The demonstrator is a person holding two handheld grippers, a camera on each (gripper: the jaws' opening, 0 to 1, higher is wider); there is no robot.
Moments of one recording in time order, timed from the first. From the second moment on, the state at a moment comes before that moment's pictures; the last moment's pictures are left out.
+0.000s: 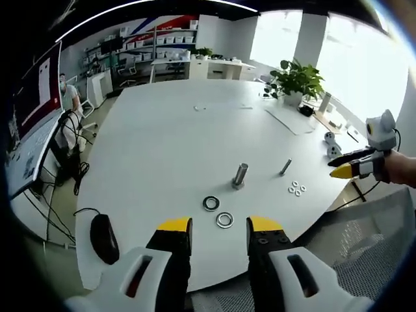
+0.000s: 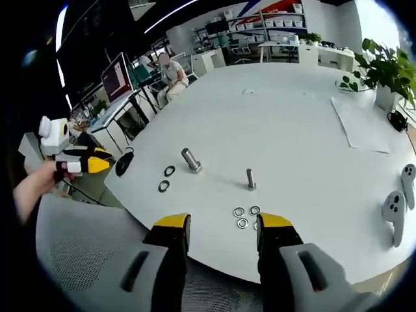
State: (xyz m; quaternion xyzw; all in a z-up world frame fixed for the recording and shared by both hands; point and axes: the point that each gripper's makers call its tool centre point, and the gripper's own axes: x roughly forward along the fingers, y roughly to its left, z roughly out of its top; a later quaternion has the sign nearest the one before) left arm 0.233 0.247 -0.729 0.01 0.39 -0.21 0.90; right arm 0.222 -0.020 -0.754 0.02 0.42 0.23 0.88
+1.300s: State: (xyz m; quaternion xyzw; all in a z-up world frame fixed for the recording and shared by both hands) left arm 0.231 0.226 -0.734 0.03 0.37 -0.25 0.89; right arm 0.219 -0.034 -0.768 0.01 0.42 0.21 0.88
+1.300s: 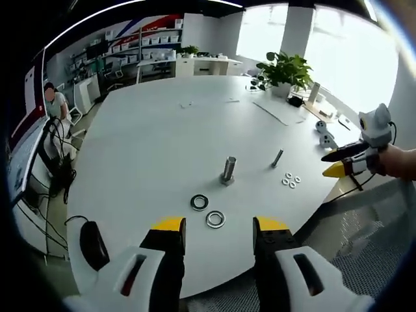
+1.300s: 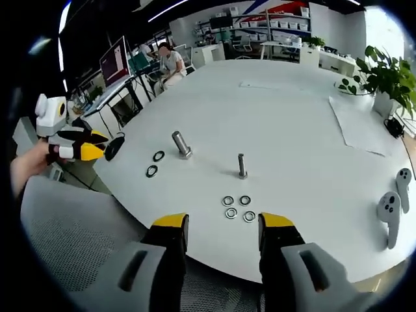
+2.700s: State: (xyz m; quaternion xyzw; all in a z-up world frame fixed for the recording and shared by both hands) left arm 0.223 0.226 -0.746 0.05 0.41 -0.26 0.88; right arm 0.215 -0.034 -0.772 0.02 0.43 0.21 0.88
